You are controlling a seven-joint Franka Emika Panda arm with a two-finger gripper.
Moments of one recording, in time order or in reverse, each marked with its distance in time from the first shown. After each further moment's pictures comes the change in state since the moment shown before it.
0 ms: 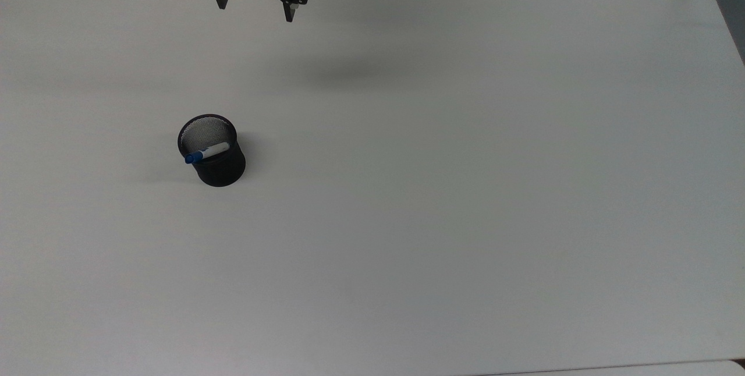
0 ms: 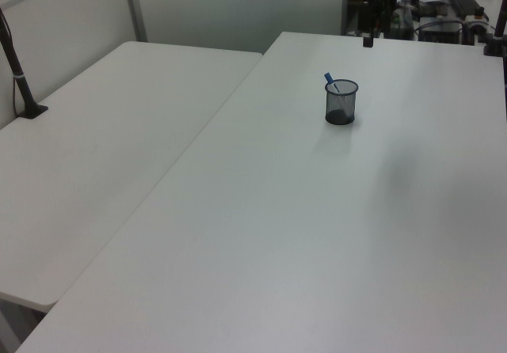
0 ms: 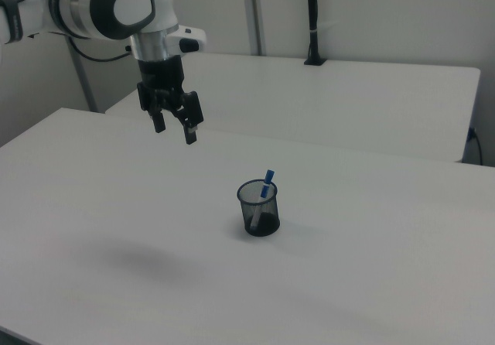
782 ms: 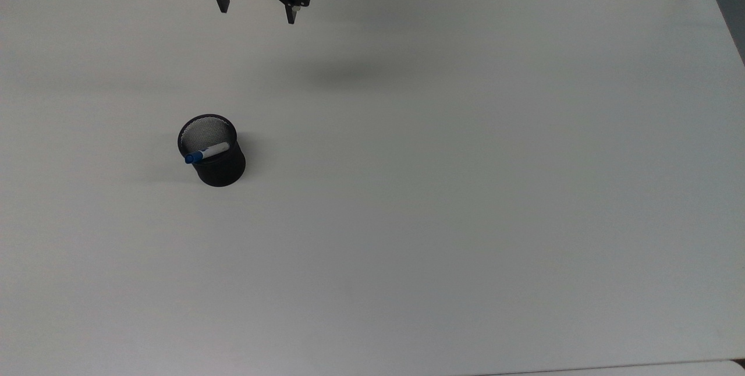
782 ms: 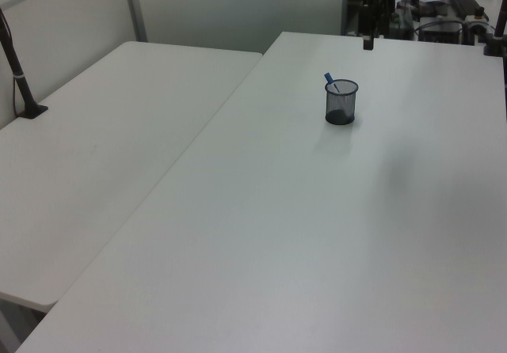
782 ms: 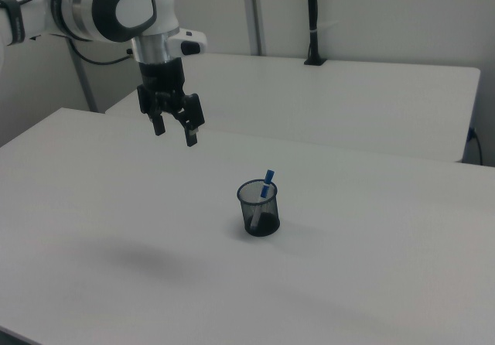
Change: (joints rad) arm 0.002 0.010 0.000 -0.002 0.000 0.000 -0.030
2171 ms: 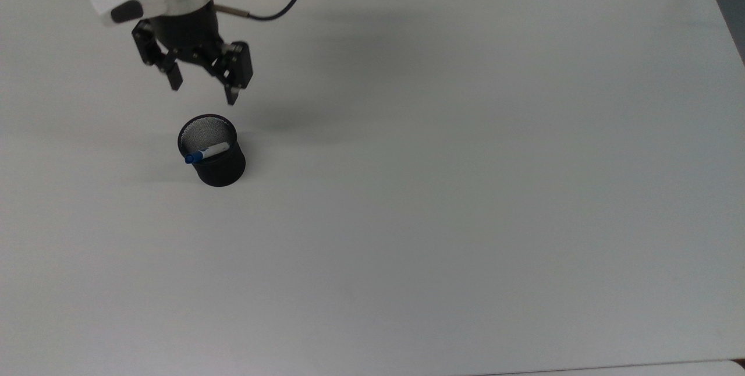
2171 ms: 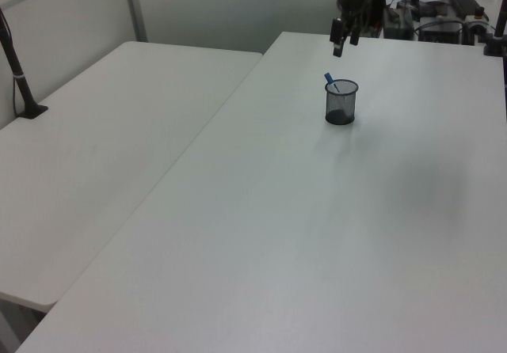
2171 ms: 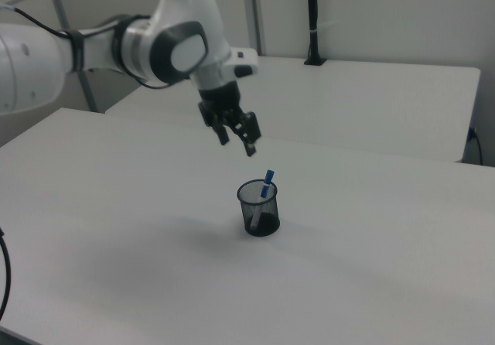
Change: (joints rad) arm -0.106 0.158 -0.004 0.003 0.001 0.370 -0.008
